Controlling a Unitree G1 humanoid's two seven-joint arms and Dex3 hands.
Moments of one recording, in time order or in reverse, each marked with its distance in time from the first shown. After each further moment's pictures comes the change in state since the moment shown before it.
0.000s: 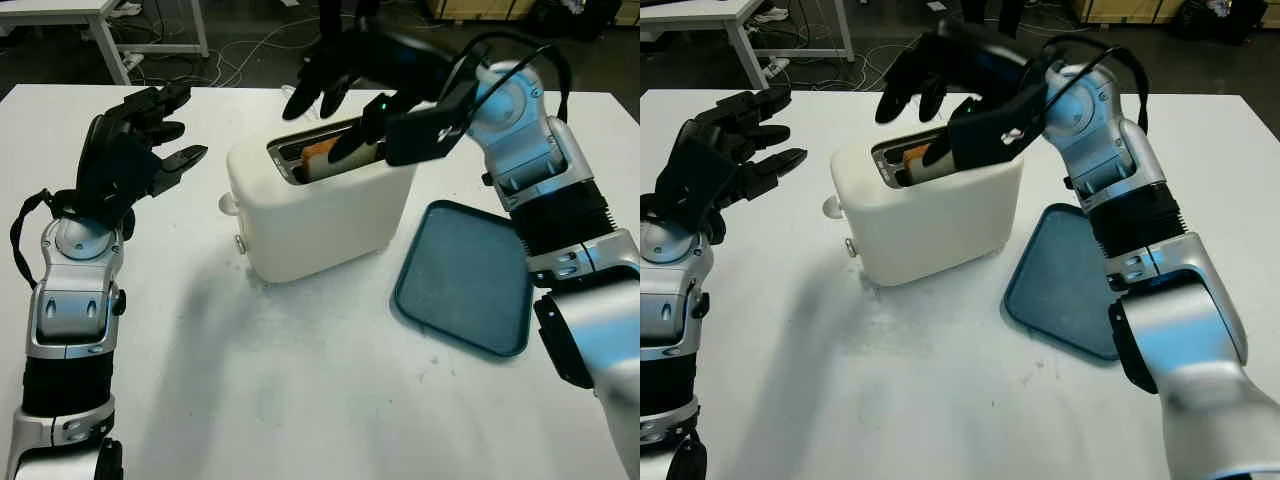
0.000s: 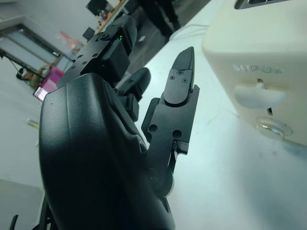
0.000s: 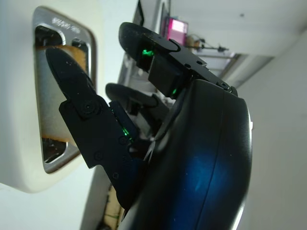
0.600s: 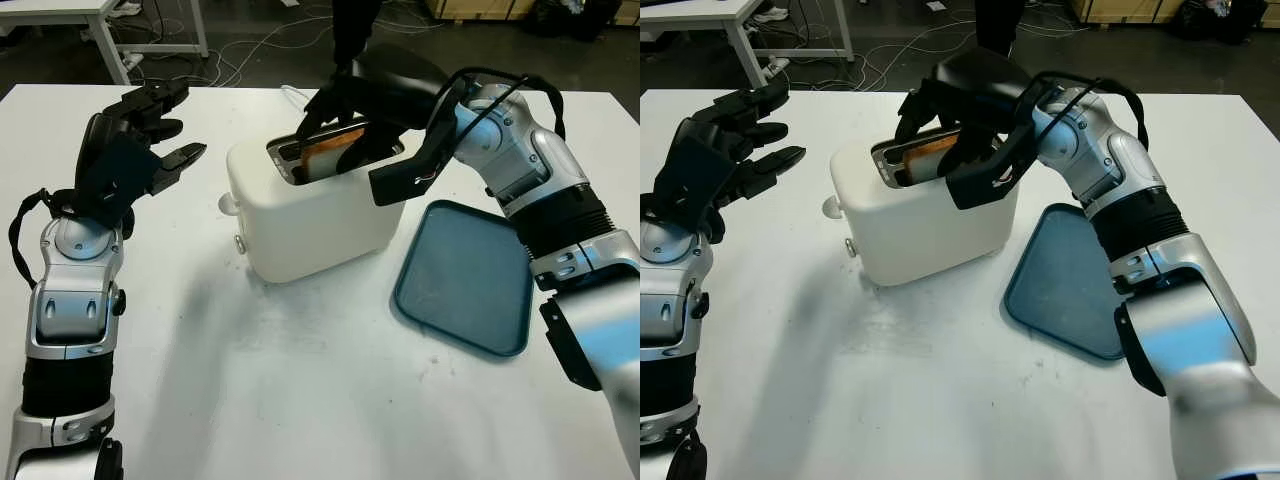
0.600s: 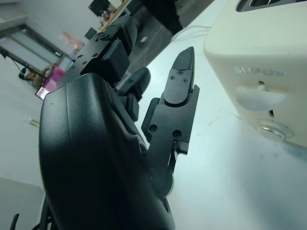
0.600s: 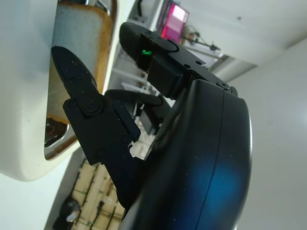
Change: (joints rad) left arm 0.000 -0.001 0.000 -0.002 0.000 0.000 0.009; right arm 0.002 -0.030 0.069 0.089 -0.234 -0.100 -0.215
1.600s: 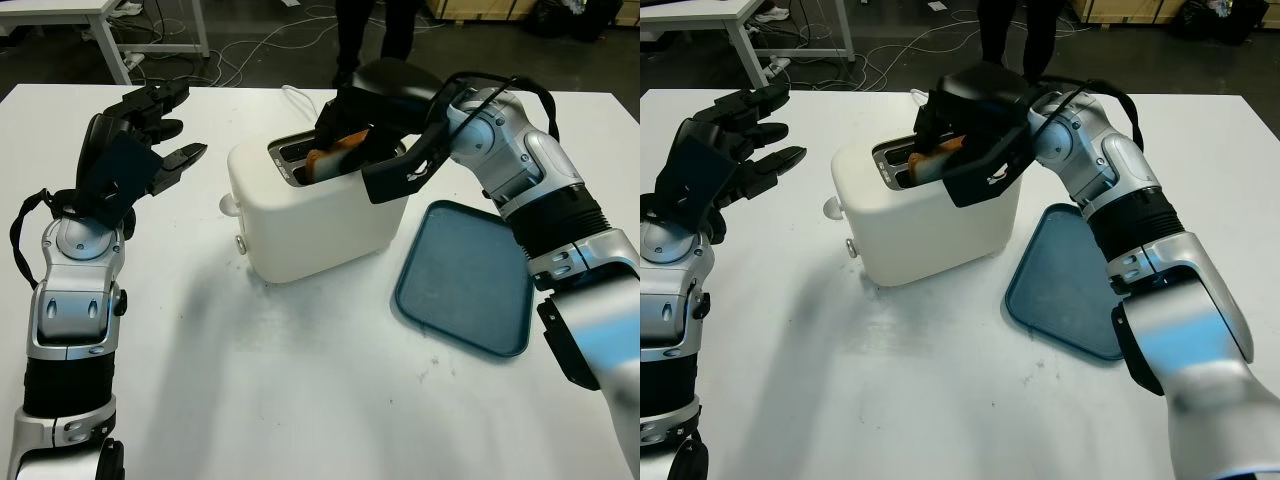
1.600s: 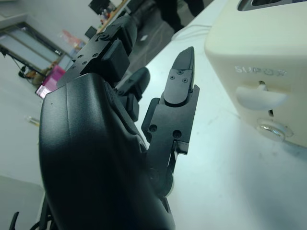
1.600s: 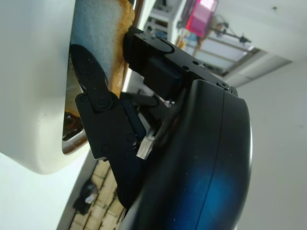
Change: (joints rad) left arm 0.000 -0.004 -0.002 -0.008 0.003 0.015 0.001; right arm -0.024 0.009 0.037 0.015 0.006 0.125 0.155
